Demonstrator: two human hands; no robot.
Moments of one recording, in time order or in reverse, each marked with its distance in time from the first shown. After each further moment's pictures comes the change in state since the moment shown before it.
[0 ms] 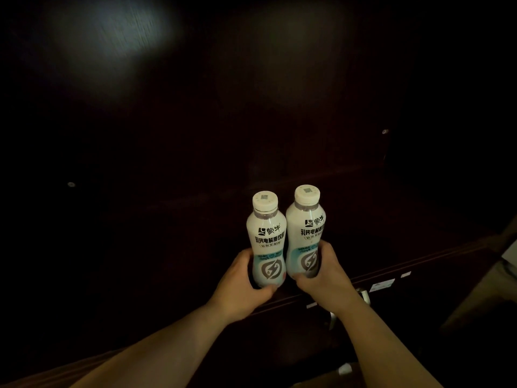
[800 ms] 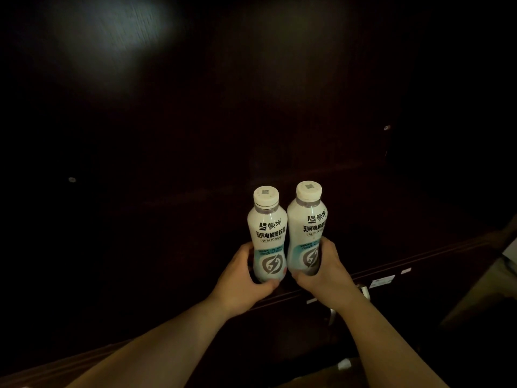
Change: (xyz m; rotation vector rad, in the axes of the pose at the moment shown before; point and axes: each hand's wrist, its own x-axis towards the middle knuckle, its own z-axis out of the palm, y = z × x) left_hand -0.001 -0.001 0.001 -0.047 -0.008 -0.039; right_hand -0.006 -0.003 -0.001 -0.025 -0.008 -0.048
